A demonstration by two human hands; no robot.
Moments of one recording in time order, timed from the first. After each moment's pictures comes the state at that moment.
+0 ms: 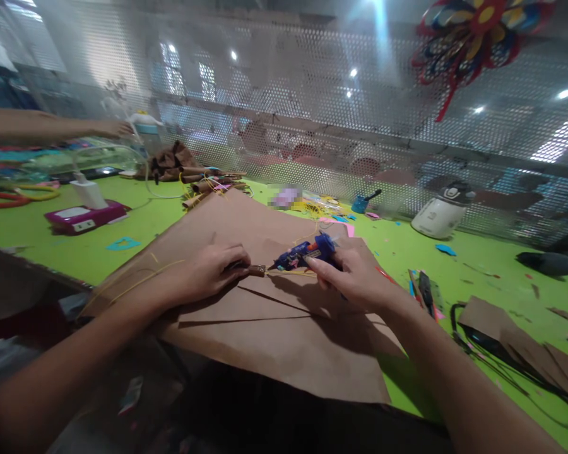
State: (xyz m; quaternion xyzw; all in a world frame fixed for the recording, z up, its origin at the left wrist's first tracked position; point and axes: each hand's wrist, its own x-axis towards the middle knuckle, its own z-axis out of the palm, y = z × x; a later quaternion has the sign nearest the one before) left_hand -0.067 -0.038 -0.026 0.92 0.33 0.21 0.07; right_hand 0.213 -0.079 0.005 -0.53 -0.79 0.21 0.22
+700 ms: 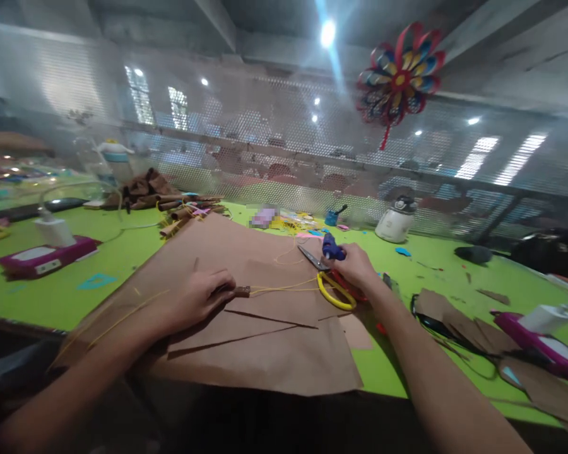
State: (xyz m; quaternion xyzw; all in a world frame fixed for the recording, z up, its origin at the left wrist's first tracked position) left_hand -0.072 -0.032 -0.035 0.91 0.34 0.22 0.07; right_hand 0.281 -0.026 -0.021 -0.72 -0.67 -0.05 0.19
